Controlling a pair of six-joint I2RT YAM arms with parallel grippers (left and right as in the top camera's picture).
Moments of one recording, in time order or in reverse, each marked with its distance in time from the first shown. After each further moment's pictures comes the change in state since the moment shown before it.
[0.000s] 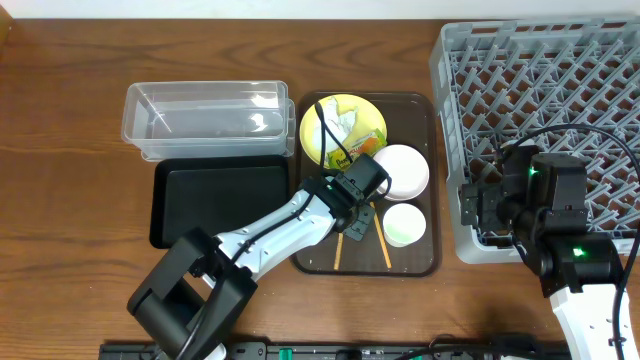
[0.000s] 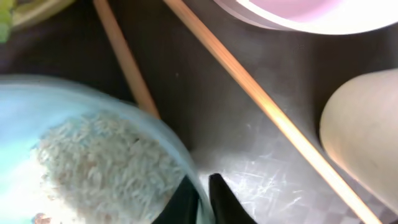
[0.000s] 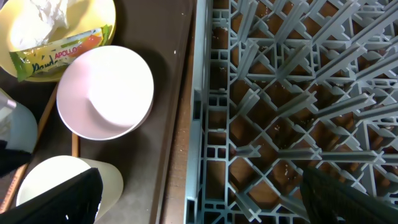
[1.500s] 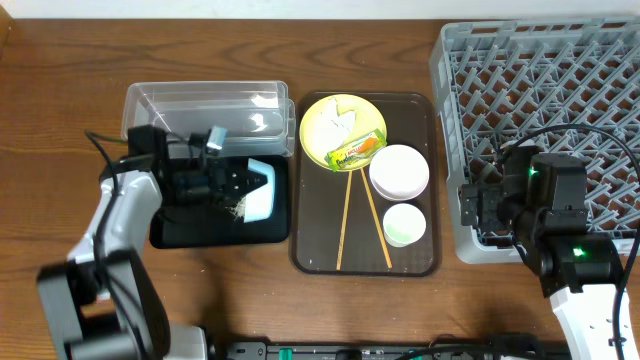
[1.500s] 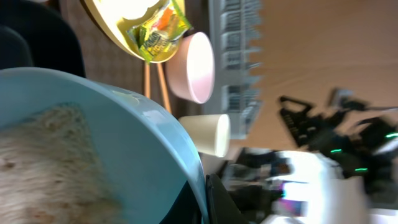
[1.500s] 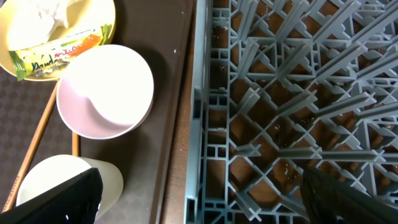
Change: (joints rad) left arm 1.016 -0.128 -0.136 -0.261 1.266 0.319; right arm 0.000 0.000 0.000 -0.003 0.000 0.000
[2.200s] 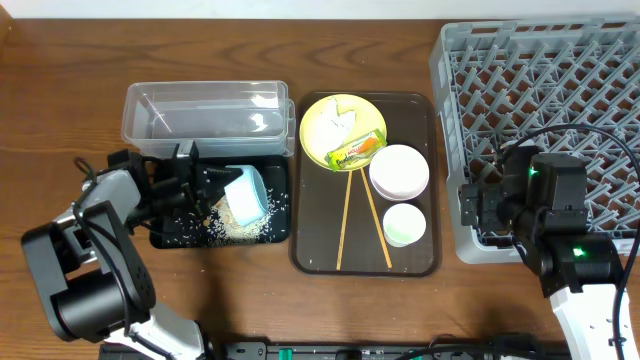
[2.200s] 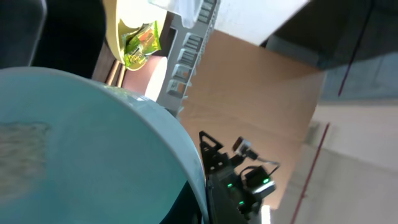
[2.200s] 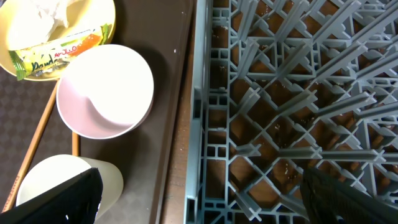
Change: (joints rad) left arm 0.165 0.158 -0.007 -0.041 0.221 -0.251; right arm 0.000 0.000 0.000 0.000 0.000 0.000
